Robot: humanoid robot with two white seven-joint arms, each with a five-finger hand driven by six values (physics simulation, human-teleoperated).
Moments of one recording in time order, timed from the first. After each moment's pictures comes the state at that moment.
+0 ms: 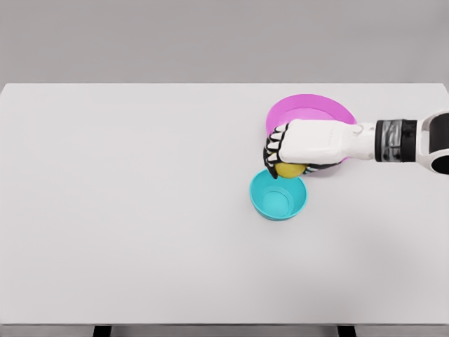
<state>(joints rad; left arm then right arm) 0.02 0.00 -0.25 -0.15 0.17 -0.02 -0.02 -0.75 -0.79 0.74 -1.68 0.35 -0.61 0.61</state>
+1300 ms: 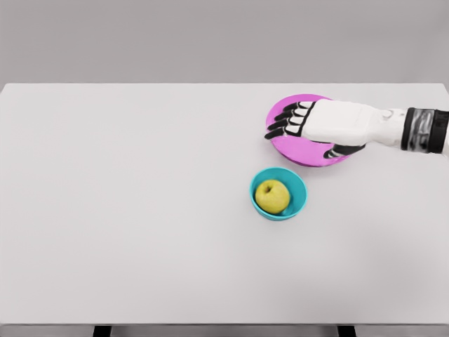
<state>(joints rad) 0.02 0.00 -0.25 -0.15 0.17 -0.02 -0.02 -0.66 -0.80 0.55 -1.62 0.35 -0.61 0.61</state>
